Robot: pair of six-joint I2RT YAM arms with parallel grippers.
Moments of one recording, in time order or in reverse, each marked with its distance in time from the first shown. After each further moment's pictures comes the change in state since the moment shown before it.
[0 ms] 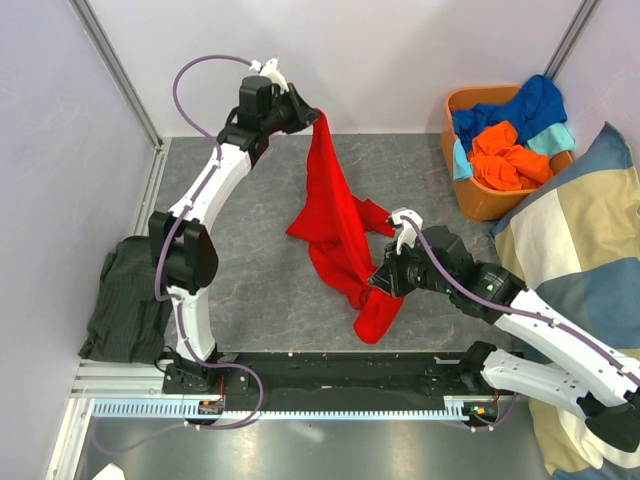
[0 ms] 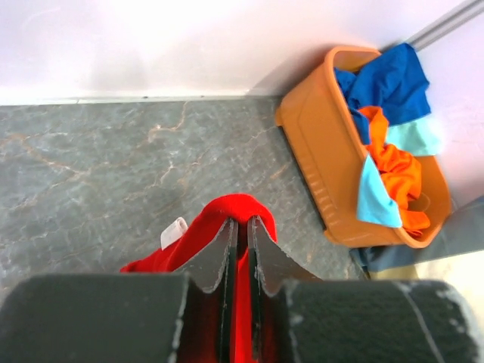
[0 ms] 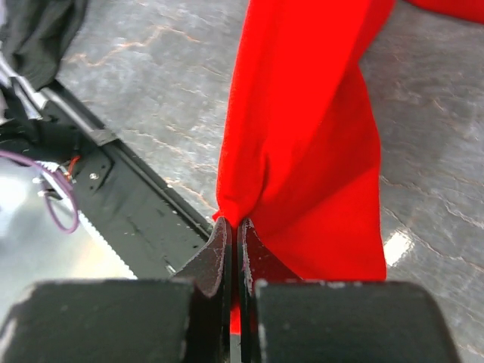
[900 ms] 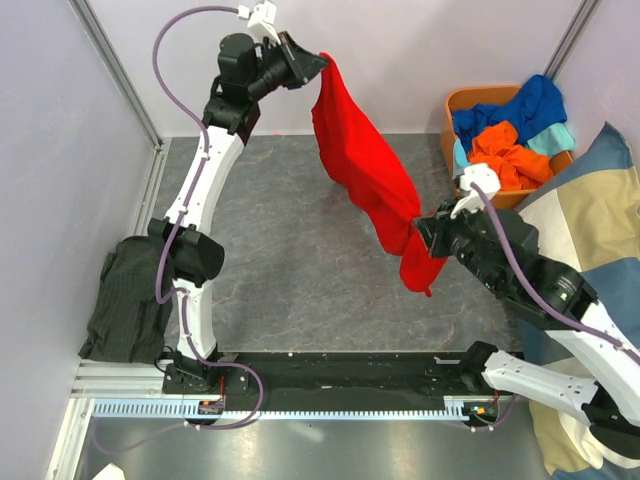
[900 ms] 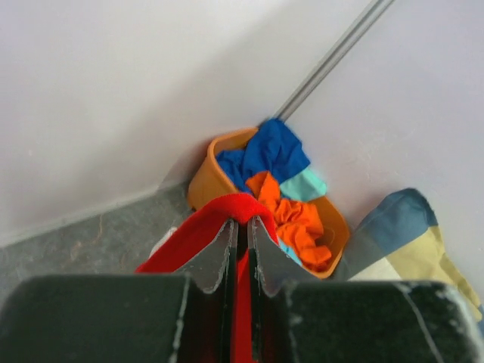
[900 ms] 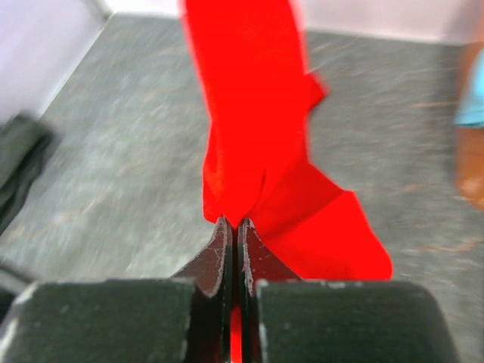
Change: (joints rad) left arm 0.005 0.107 0.514 -0.056 0.152 -0.052; right arm 0.004 -0.056 0.401 -0.156 0.522 -0.114
